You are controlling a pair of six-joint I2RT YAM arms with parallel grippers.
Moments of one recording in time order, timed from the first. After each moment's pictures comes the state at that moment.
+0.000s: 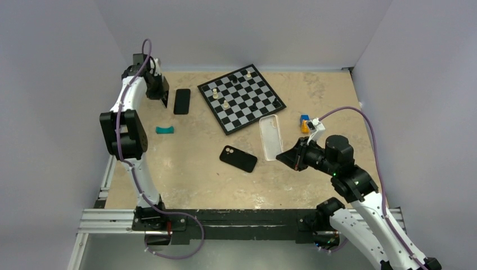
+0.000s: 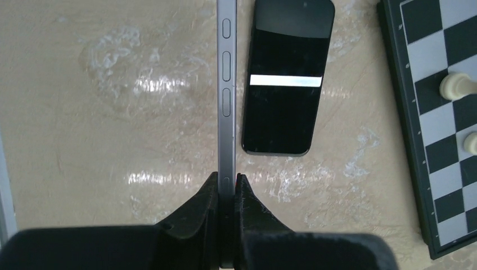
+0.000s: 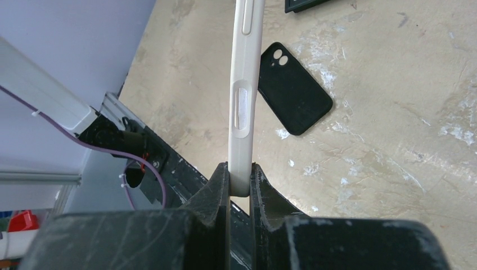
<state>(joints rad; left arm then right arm) 0.12 2.03 1.77 -0.72 0.09 -0.08 0.46 0.58 0.70 -0.52 -0.37 0.54</state>
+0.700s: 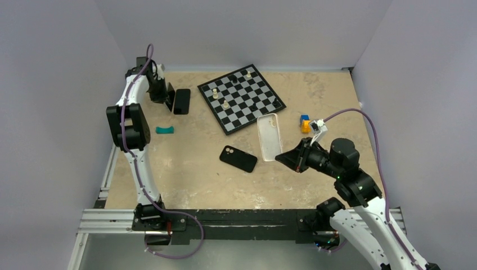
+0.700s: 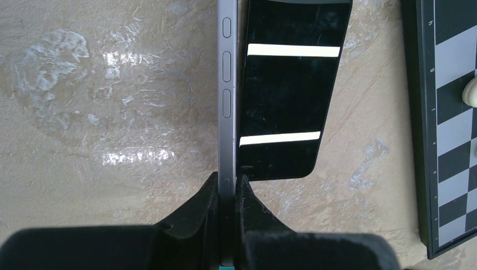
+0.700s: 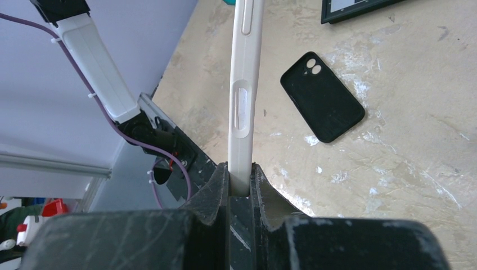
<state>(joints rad) 0.15 2.28 2.00 -0.85 0.22 -0.07 0.46 0.54 0.70 -0.48 -0.44 0.60</state>
